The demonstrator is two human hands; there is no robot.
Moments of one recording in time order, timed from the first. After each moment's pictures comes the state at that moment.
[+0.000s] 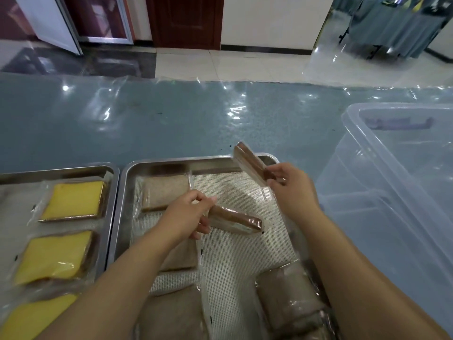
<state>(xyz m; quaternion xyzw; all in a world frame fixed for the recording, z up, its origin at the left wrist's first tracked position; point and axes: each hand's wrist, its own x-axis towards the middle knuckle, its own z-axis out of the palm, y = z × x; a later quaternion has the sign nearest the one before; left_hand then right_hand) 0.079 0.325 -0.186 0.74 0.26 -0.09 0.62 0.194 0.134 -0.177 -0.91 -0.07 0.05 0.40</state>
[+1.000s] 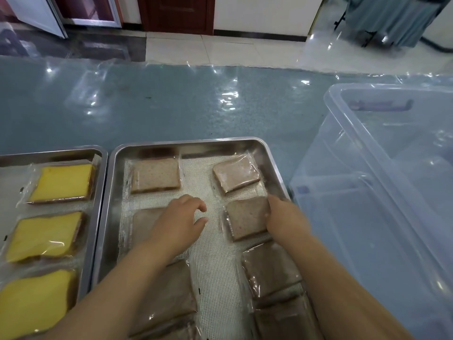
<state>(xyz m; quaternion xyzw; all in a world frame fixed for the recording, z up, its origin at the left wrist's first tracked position) 0.044 0.303 -0.222 0.94 0.10 -0.03 0.31 0.137 0.096 -0.208 -0.98 -0.08 0.18 0.08</state>
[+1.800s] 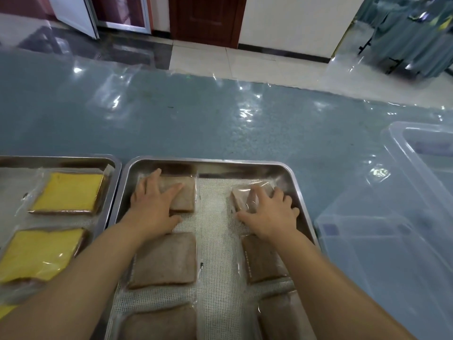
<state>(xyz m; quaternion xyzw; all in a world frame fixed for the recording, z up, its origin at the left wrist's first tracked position) 0.091 0.403 -0.242 0.96 0.18 -0.10 0.19 0.199 0.177 -0.222 -0.97 -0.15 0.15 0.07</state>
